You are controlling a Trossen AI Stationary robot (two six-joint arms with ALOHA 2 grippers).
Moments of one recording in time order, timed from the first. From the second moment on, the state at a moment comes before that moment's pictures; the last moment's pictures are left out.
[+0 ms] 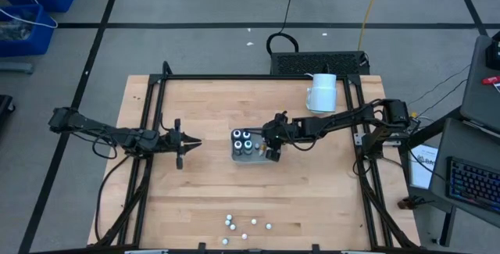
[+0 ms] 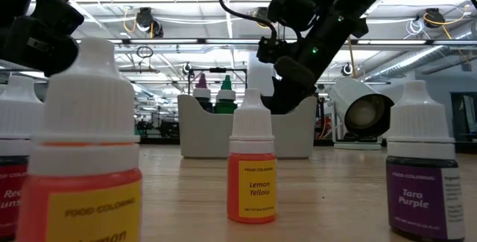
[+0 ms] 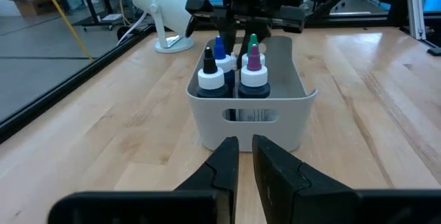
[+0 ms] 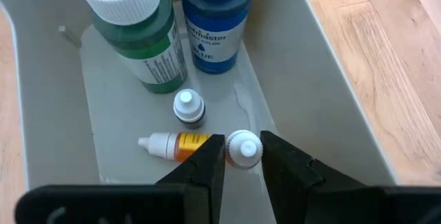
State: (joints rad) left arm -0.24 0.41 0.01 0.16 -0.37 -0.04; right arm -0.04 1.71 0.96 -0.15 0.15 0.15
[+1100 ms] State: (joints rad) left arm -0.24 0.41 0.01 0.16 -0.37 -0.02; right arm -0.04 1.68 0.96 -0.16 0.16 0.15
